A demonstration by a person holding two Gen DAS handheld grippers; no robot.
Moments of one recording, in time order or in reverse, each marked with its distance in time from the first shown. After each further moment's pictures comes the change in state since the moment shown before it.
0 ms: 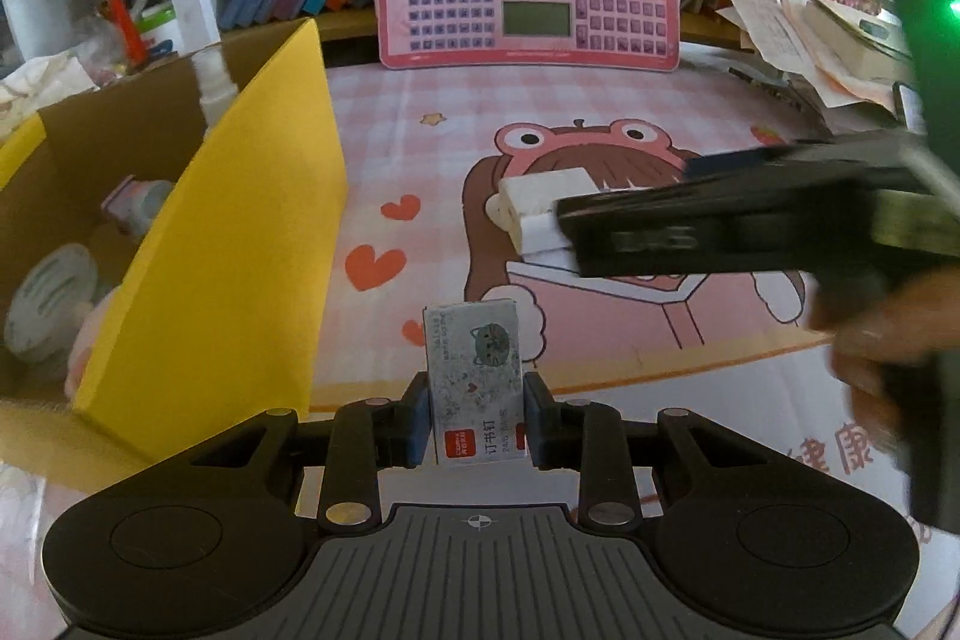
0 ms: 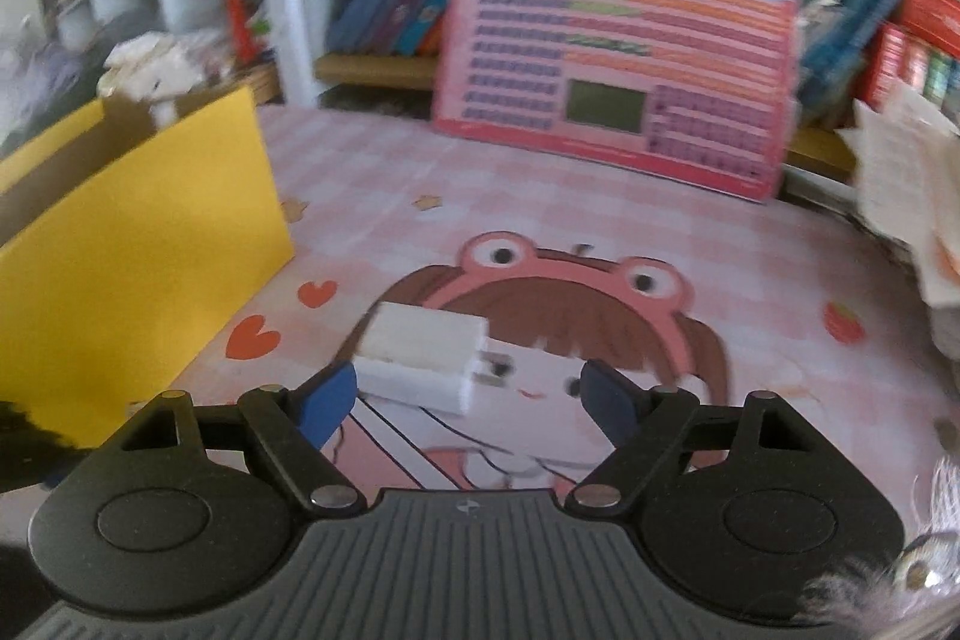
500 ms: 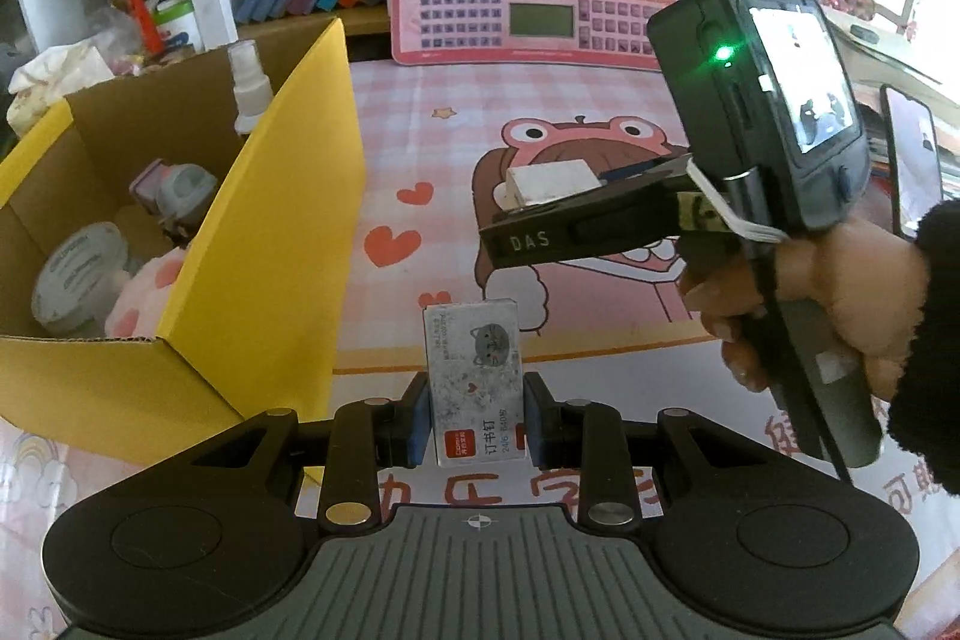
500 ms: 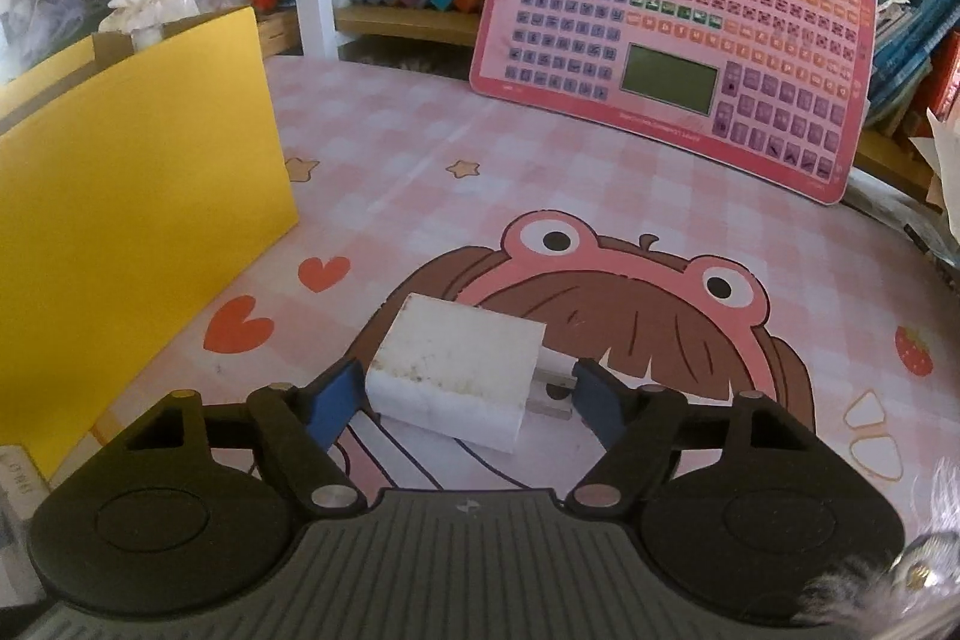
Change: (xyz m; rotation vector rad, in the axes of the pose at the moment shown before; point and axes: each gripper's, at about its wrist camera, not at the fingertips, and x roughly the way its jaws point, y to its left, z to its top) left arm -0.018 0.003 -0.009 -0.009 0.007 -0.008; right arm 0.048 0.013 0.002 -0.054 0.046 0.007
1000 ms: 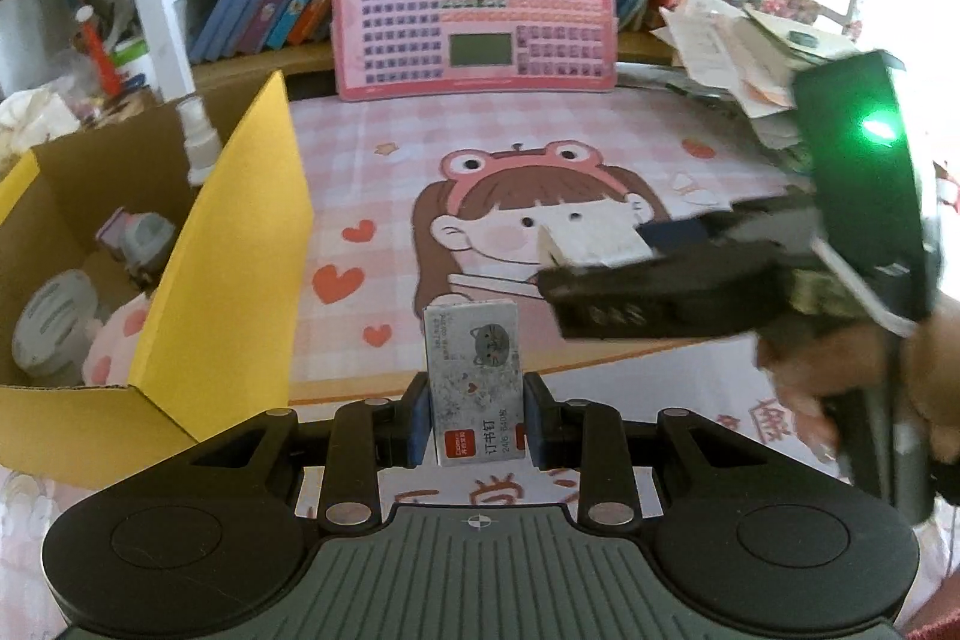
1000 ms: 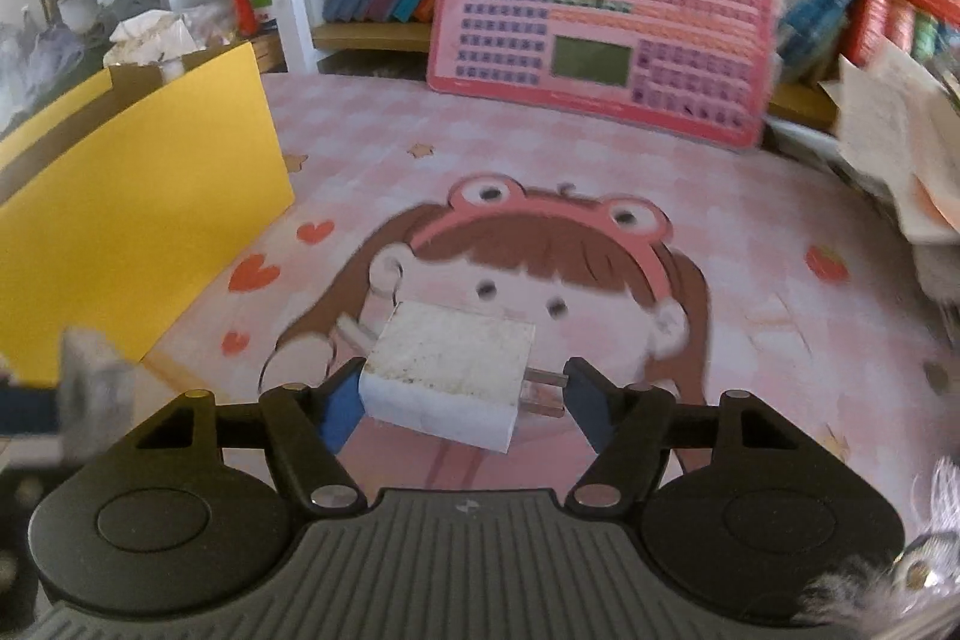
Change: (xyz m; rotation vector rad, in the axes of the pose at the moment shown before) left arm -0.019 -0.019 0.004 0.066 -0.045 -0.074; right arm -0.077 -0.025 -0.037 0.091 0.003 -0.003
